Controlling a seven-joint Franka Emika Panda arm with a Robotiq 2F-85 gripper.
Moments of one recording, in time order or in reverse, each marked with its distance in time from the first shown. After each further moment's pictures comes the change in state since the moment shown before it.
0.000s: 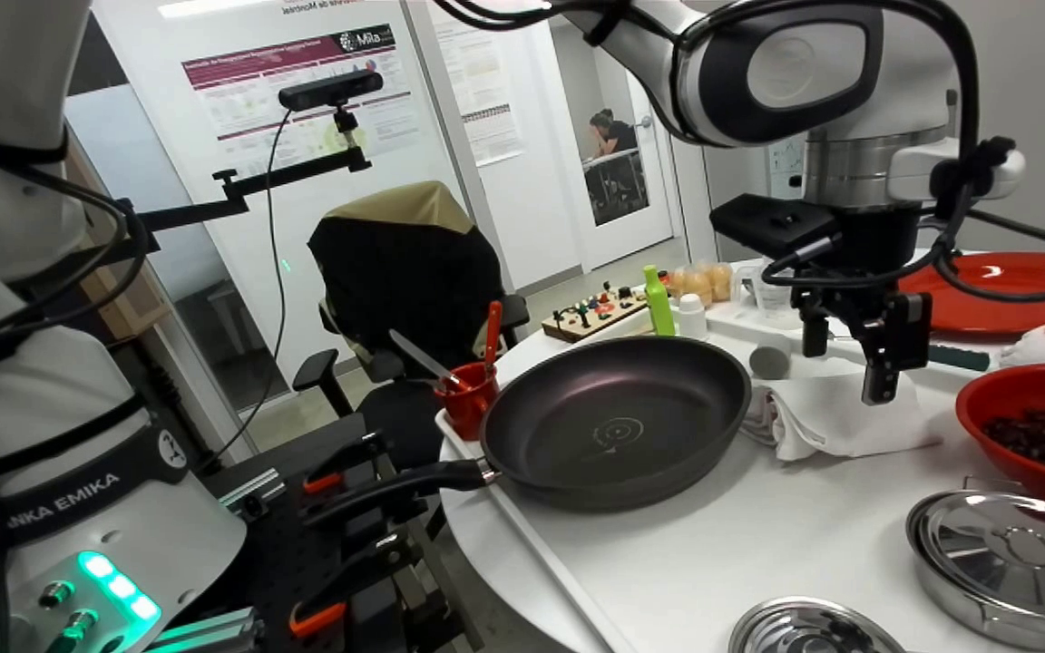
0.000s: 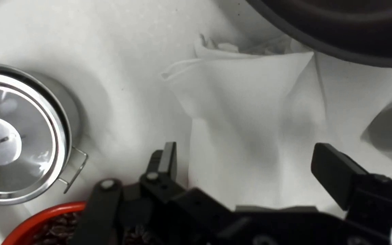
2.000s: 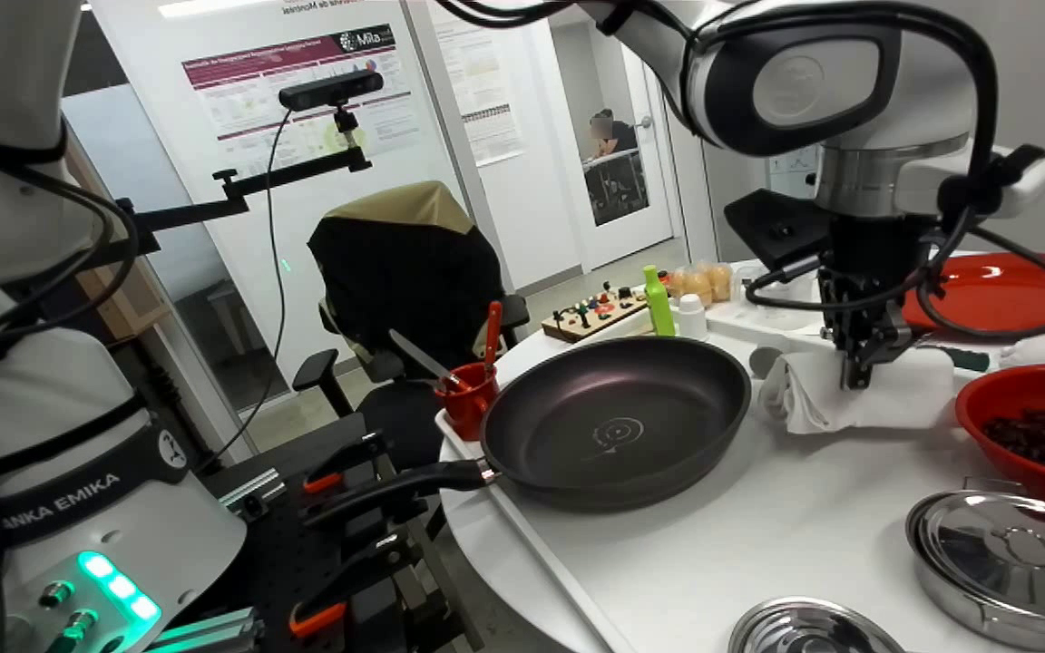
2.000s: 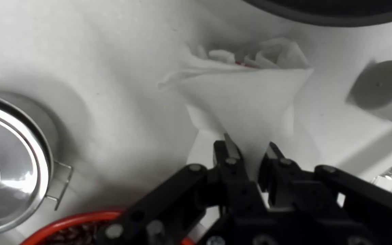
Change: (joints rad) arm -0.080 0.001 0.074 0.003 0.073 0.045 0.074
